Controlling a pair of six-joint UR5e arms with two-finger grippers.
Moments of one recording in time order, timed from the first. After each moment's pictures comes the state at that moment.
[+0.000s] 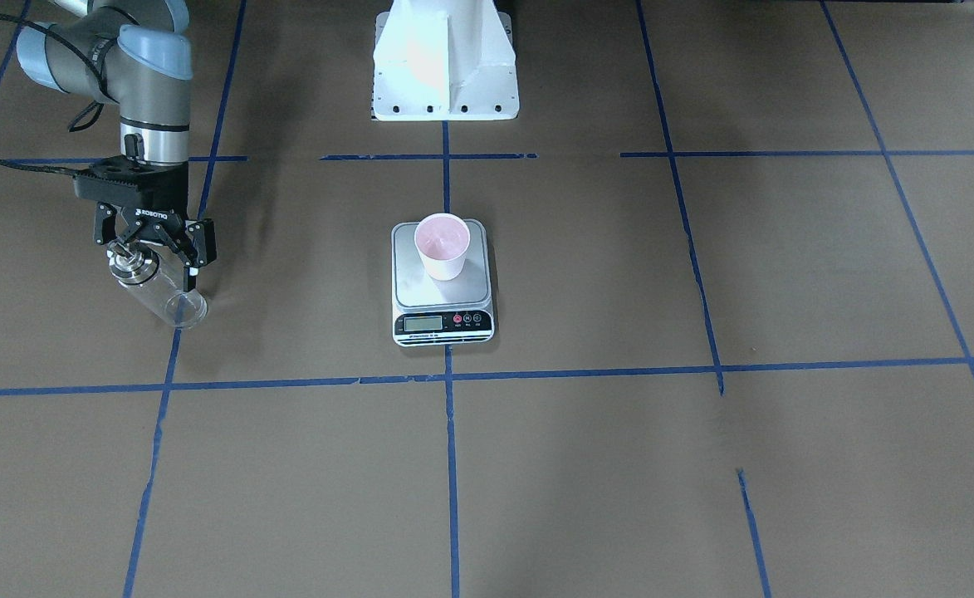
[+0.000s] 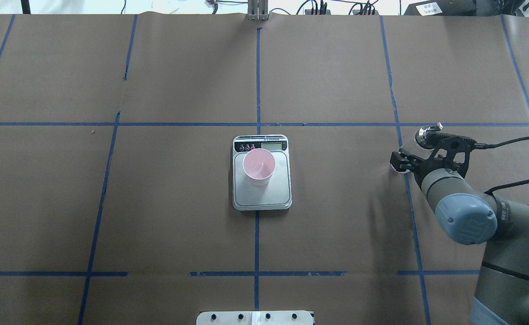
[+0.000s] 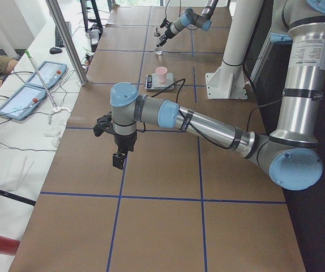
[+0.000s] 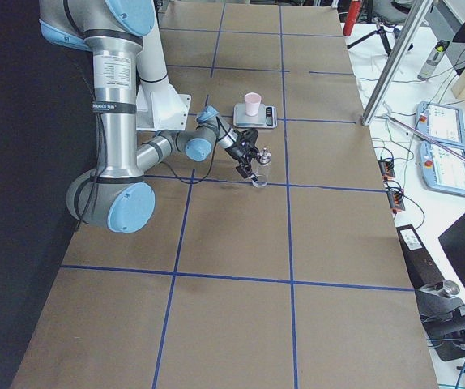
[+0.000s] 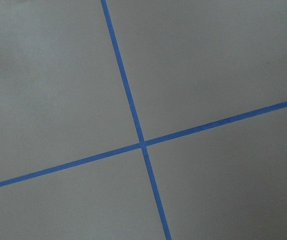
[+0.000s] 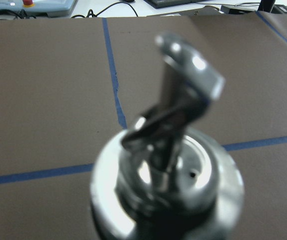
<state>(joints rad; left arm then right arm) -1.52 -1.65 -1.84 -1.42 -2.21 0.12 0.42 -1.60 1.96 -1.21 1.12 1.46</state>
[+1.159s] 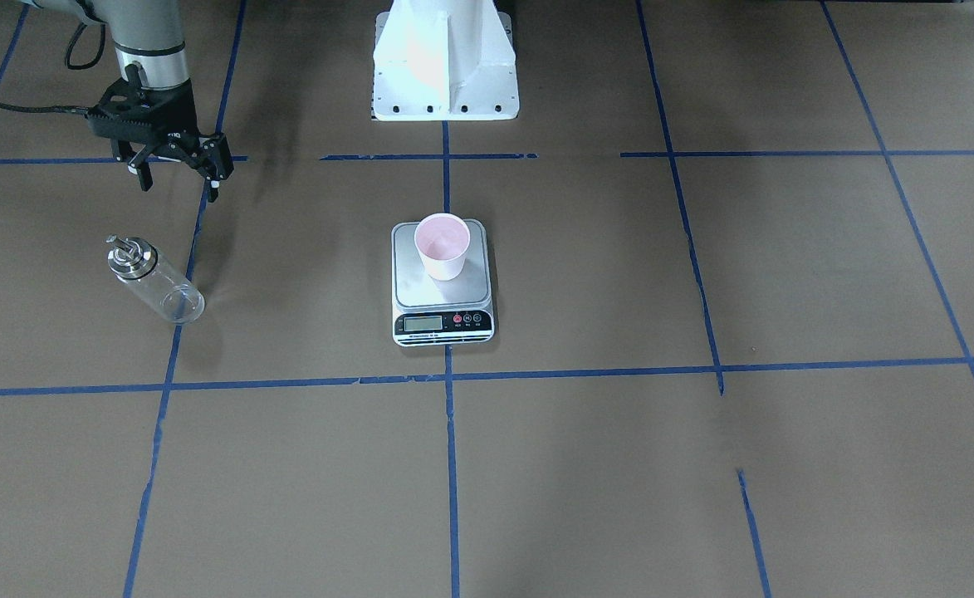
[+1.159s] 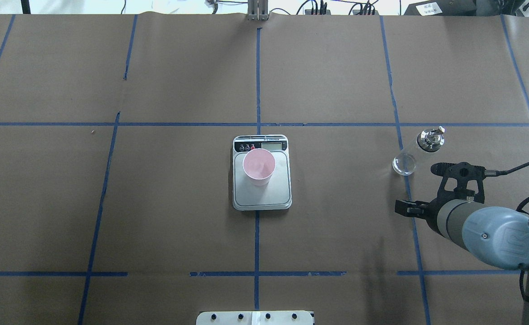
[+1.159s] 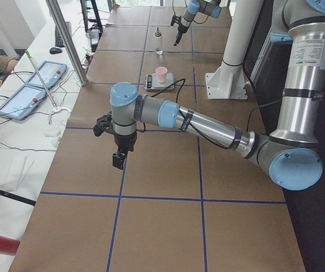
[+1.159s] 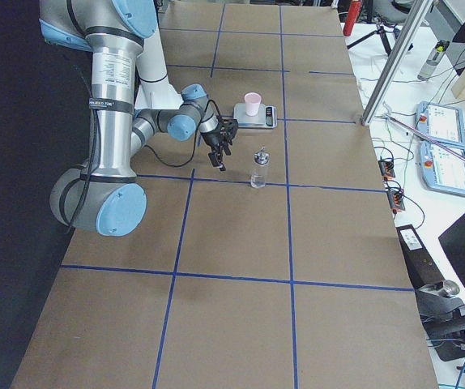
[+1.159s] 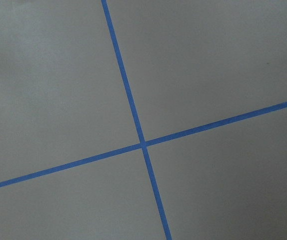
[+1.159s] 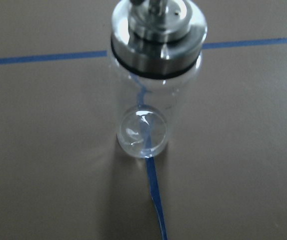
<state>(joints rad) -1.52 -1.65 -1.84 -1.42 -2.21 0.12 0.34 -1.68 2.26 -1.51 1.46 1.46</state>
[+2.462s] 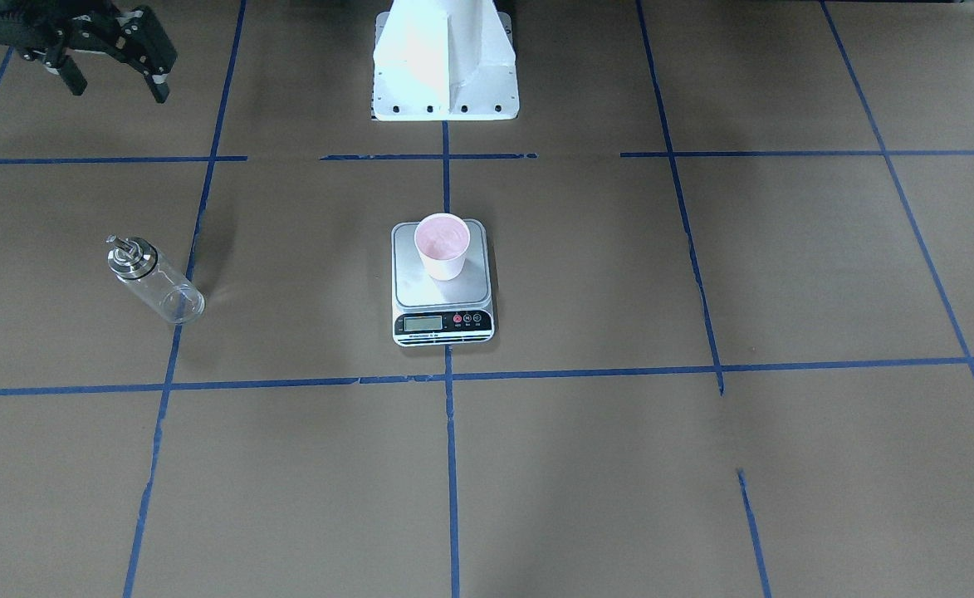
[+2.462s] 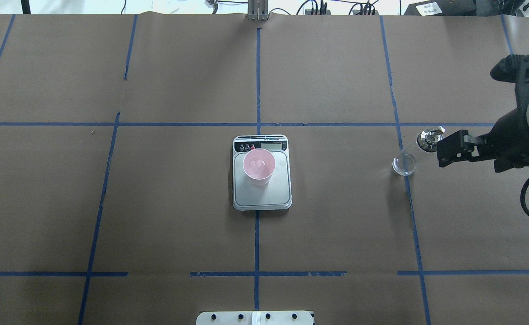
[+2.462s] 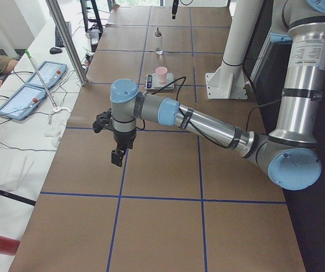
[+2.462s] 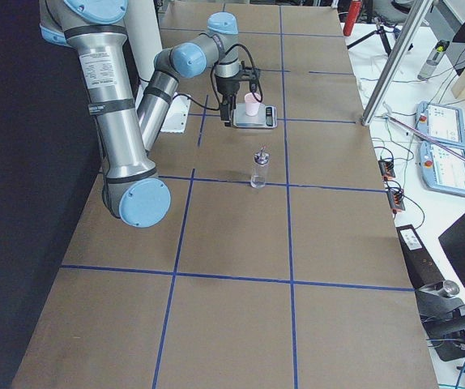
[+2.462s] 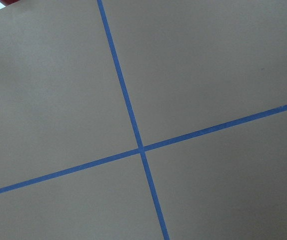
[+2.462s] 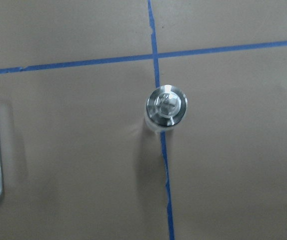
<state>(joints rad) -1.52 -1.66 -1.86 -1.42 -2.21 0.12 0.92 -1.33 2.44 -2.11 2.07 0.93</state>
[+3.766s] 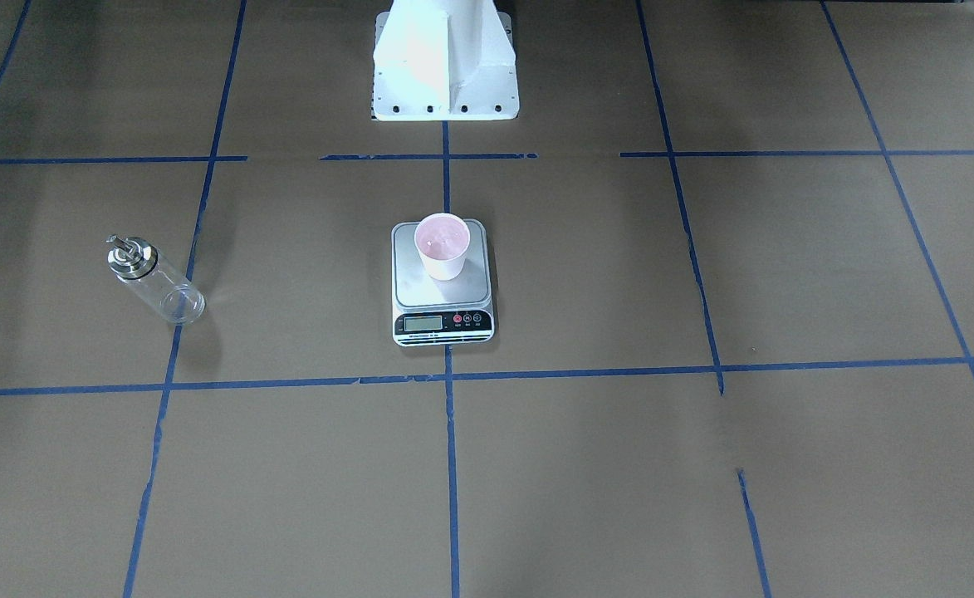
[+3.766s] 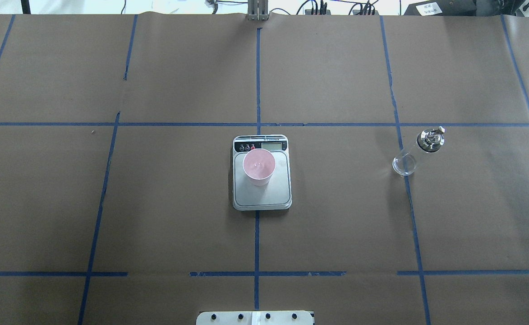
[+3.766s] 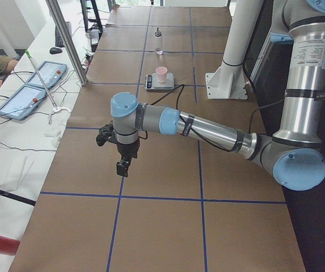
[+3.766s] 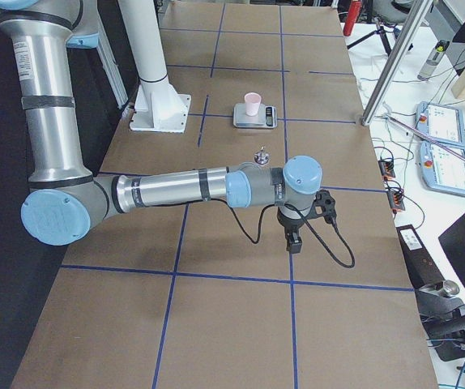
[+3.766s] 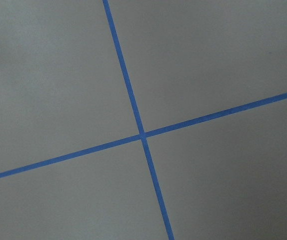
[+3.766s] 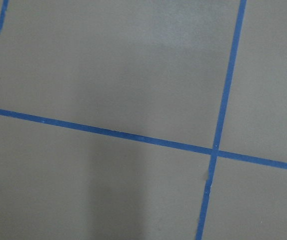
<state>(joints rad) -1.52 -1.62 -1.80 -1.41 -2.22 0.15 1.52 -1.48 1.62 -1.58 2.39 -0.05</state>
